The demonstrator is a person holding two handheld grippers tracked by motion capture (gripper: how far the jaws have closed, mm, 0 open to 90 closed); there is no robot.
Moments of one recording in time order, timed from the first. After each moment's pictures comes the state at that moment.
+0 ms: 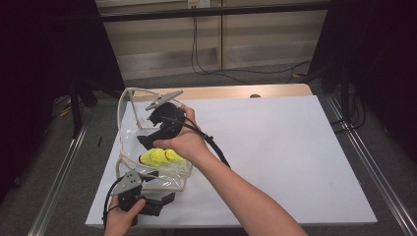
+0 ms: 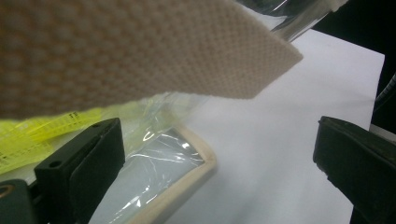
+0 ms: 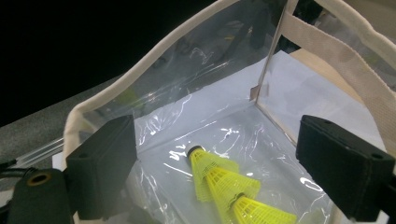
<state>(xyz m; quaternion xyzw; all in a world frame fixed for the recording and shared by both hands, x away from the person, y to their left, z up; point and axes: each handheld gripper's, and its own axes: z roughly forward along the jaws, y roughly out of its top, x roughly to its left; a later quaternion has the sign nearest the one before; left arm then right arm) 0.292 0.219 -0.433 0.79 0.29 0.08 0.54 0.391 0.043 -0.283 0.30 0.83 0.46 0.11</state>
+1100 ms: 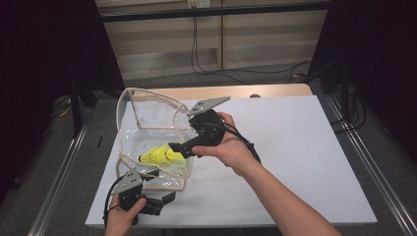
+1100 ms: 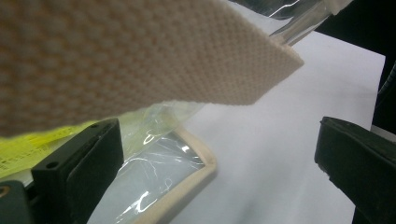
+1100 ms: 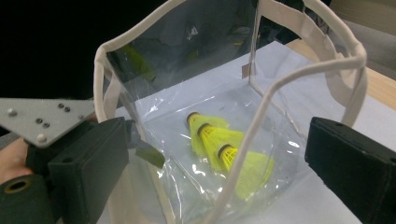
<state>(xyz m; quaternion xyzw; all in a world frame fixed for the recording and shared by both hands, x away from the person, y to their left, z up) 0.293 0.217 -0.432 0.78 0.29 0.09 0.54 0.365 -0.043 -0.287 0.28 0.82 0.49 0.08</state>
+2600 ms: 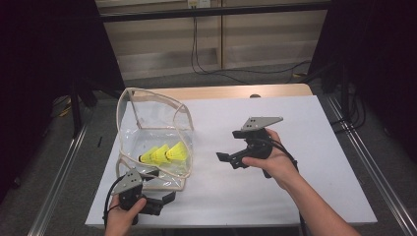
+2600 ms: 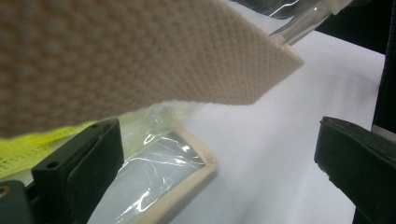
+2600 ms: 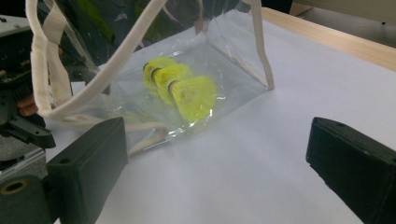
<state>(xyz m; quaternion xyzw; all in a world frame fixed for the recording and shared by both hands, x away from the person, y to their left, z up) 0.293 0.217 -0.432 0.79 0.29 0.09 0.54 0.353 -0.150 -0.351 0.32 0.80 0.50 0.09</state>
